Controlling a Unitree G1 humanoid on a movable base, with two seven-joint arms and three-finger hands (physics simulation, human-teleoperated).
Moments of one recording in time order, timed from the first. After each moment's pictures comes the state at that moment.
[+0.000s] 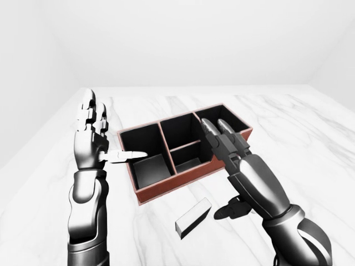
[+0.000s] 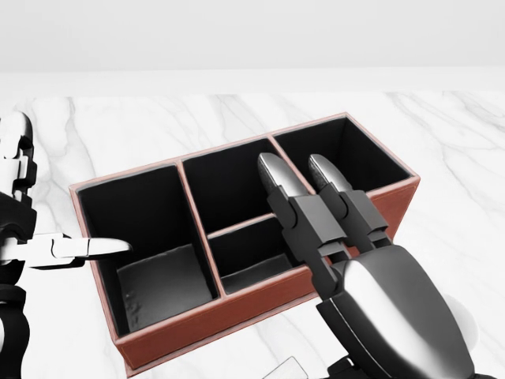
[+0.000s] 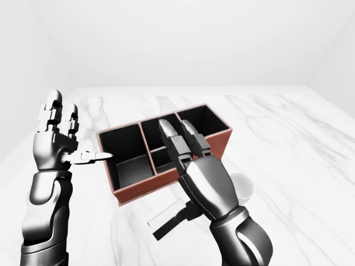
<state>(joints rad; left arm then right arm) -0.16 0.14 0.21 -0.36 -0.12 0.09 -0.05 0.15 -0.01 0.19 -0.99 -0.95 0.09 0.65</state>
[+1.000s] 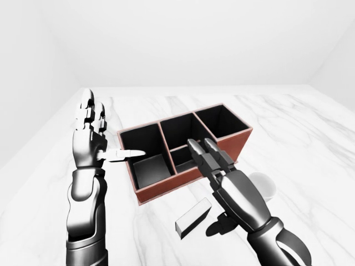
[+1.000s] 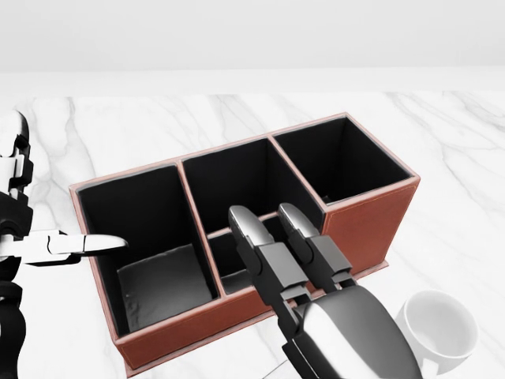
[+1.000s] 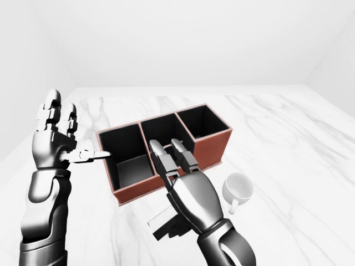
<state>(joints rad) -0.18 0.15 0.23 -0.33 -0.13 0.09 -0.05 0.30 -0.07 0.36 -0.95 -1.03 0.09 0.54</state>
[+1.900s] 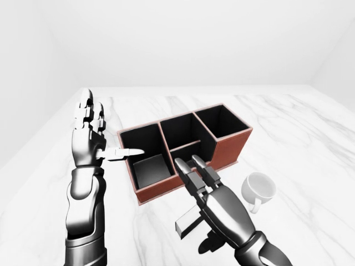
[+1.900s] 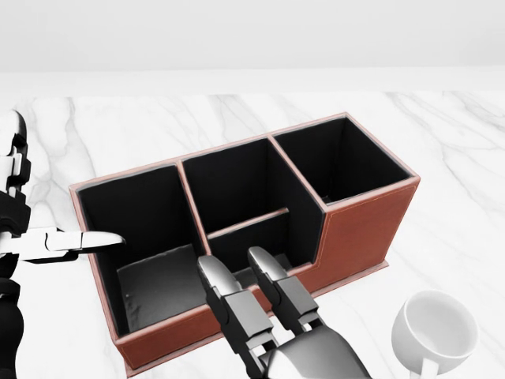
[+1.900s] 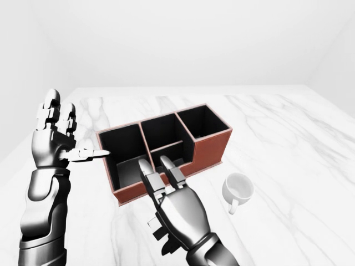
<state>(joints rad) -0.19 0.16 0.23 -0.31 -0.14 0.09 -0.05 0.41 -0.19 0.53 -0.88 -1.07 0.09 0.36</state>
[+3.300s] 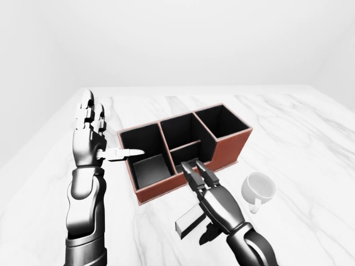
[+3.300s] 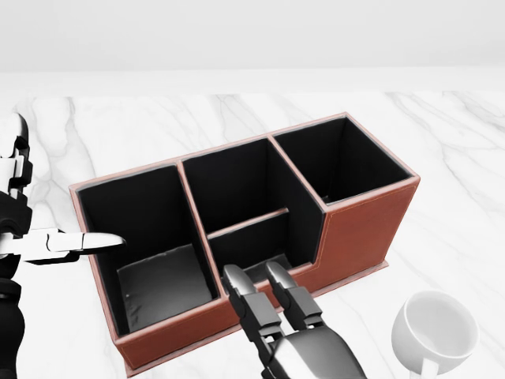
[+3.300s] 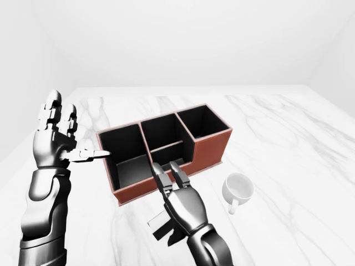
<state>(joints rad) -0.19 0.16 0.23 -0.30 -0.13 0.09 -0.06 0.37 -0.17 0.44 -0.61 -1.03 0.04 0.26</state>
